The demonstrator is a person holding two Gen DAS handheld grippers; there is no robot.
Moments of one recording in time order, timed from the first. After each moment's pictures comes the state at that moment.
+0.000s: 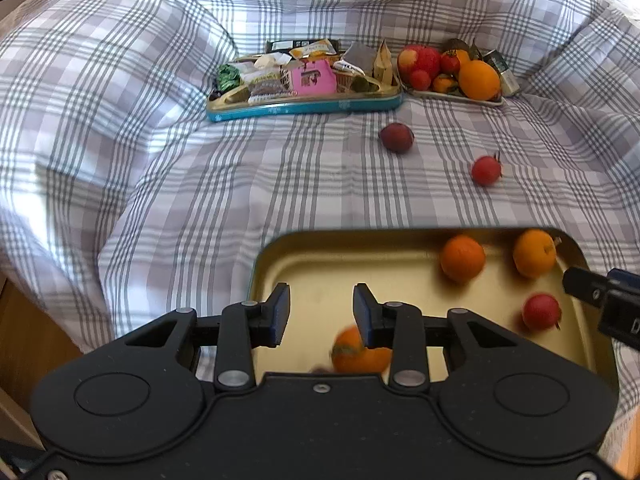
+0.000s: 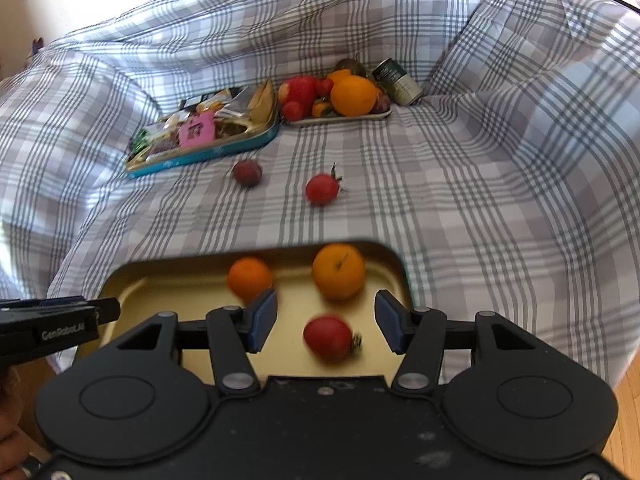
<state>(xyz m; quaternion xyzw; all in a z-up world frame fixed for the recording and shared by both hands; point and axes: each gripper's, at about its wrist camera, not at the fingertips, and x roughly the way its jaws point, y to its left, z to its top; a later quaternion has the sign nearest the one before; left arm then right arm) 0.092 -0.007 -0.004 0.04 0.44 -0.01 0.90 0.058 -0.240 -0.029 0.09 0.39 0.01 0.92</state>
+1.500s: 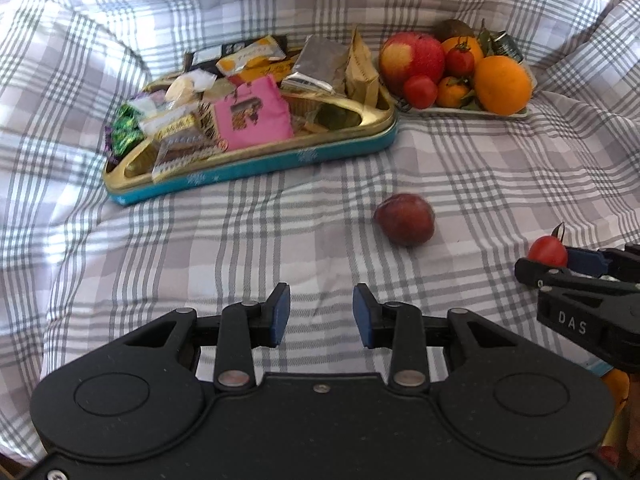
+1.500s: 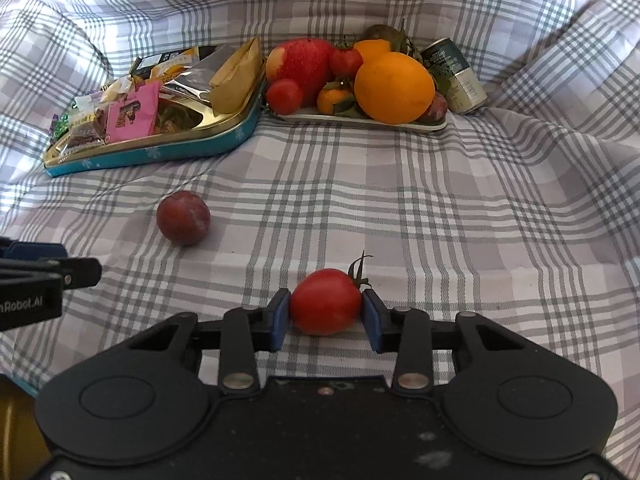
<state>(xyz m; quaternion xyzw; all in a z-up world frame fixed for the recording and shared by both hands) 0.259 -0.027 -0.042 0.09 0.46 -0.08 0.88 0.263 -0.218 -0.097 0.02 0.44 0.02 0.90</state>
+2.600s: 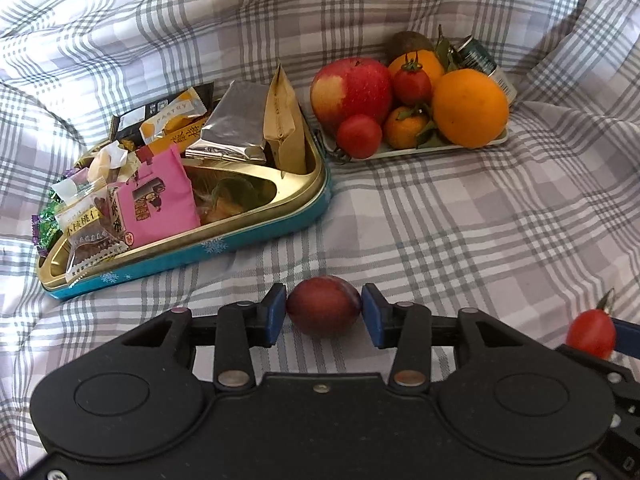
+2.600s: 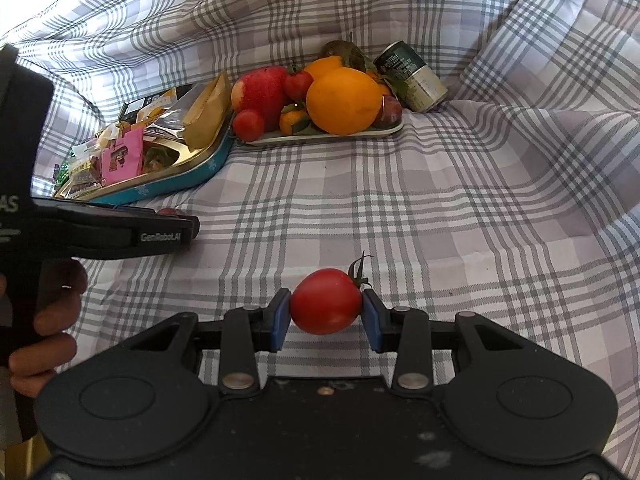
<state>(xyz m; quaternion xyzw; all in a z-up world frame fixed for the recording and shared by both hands) 0.310 -0.094 -0.065 0.12 0.42 -0.10 0.89 0.243 -0.258 -0.085 0.08 0.41 0.01 0.91</state>
